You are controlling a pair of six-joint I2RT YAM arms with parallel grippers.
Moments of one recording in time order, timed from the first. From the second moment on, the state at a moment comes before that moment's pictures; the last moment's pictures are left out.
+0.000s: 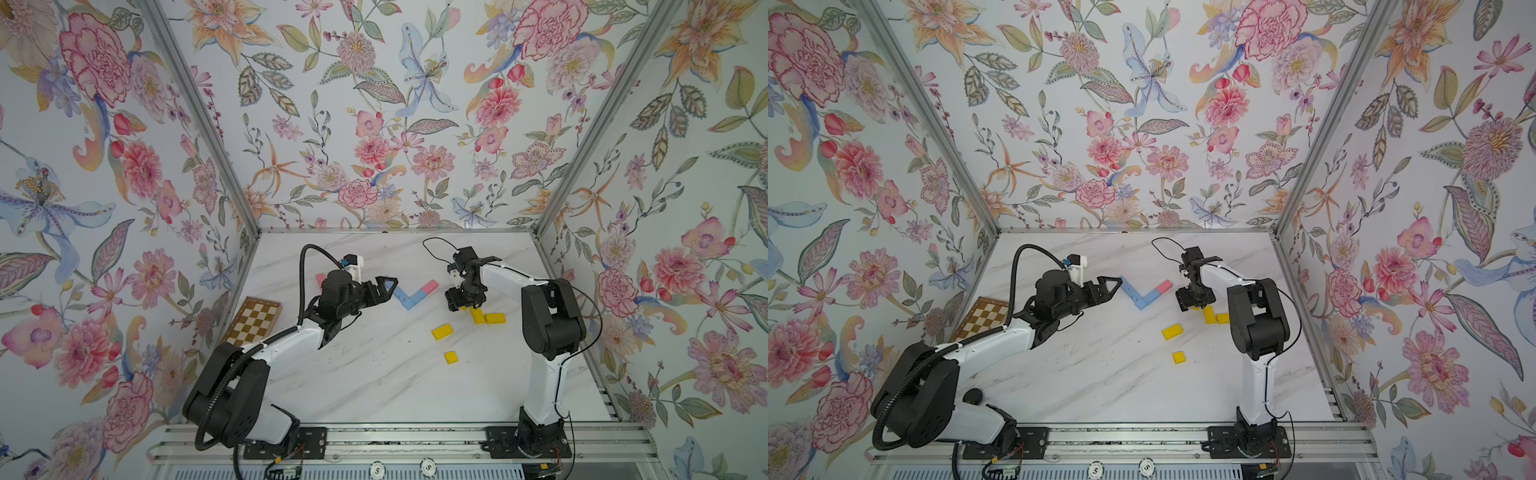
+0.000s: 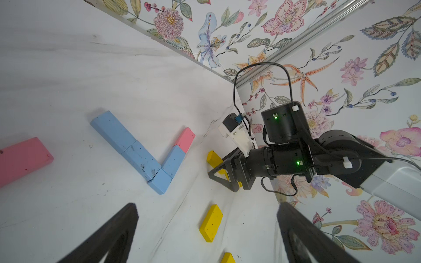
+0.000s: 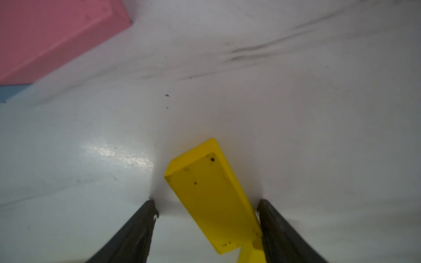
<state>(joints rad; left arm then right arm) -0.50 1.45 0.76 0.35 0.31 -0.77 0.31 2.03 1.42 -0.78 0.00 -0.04</state>
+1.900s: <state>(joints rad) -0.56 1.52 0.81 0.34 0.31 -0.79 0.32 2.12 1.58 -0.74 0.10 -0.15</state>
